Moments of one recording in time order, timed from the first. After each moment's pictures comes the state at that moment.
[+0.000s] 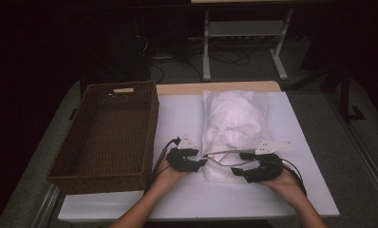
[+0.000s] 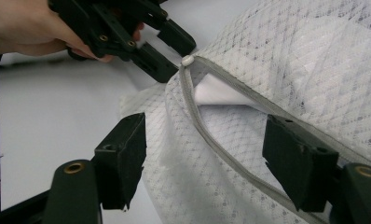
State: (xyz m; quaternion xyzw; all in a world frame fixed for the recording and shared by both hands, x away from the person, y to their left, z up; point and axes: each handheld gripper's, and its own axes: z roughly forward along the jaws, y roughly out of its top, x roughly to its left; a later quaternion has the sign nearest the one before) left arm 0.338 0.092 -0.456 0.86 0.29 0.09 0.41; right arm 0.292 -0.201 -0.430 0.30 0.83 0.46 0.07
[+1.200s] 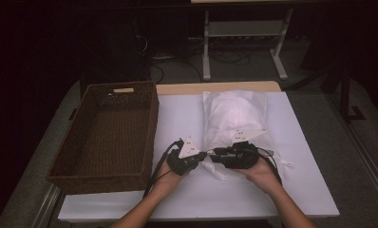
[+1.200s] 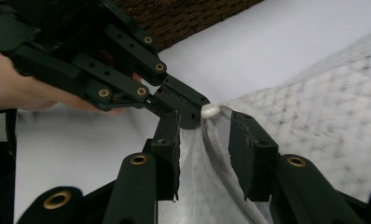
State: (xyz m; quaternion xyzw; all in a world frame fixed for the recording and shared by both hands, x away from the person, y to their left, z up) left arm 0.309 0.088 -0.429 0.86 0.22 0.16 0.43; right arm 0.318 -0.139 -0.412 0.29 0.83 0.48 0.04
